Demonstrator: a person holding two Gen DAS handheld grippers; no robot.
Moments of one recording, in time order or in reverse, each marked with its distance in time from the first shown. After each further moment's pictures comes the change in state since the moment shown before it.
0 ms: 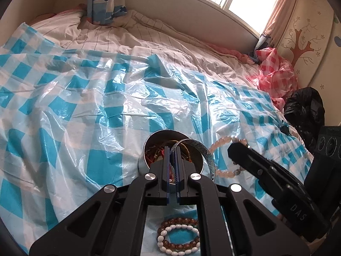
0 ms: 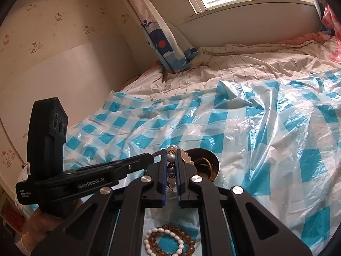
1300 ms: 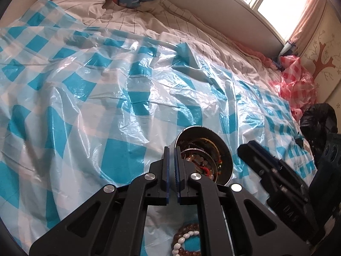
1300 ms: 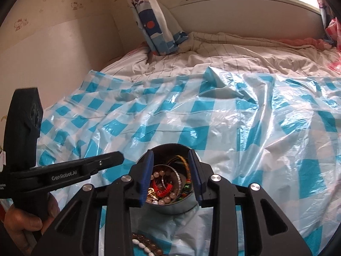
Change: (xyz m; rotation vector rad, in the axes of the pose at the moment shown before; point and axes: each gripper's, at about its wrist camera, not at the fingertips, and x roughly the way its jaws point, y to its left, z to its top) left arm 0.027 0.032 -0.001 -0.124 0.069 0.095; right arm 0.050 -0.018 0.005 -0.068 0.110 -0.146
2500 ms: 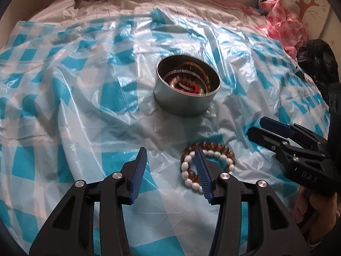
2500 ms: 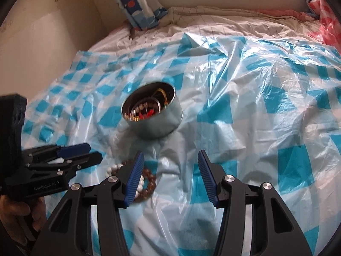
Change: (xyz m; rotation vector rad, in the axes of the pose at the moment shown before) left arm -0.029 -0.019 -0.078 0.280 0.185 0.063; right arm -0.053 -0.010 -0.068 0.075 0.196 -0.073
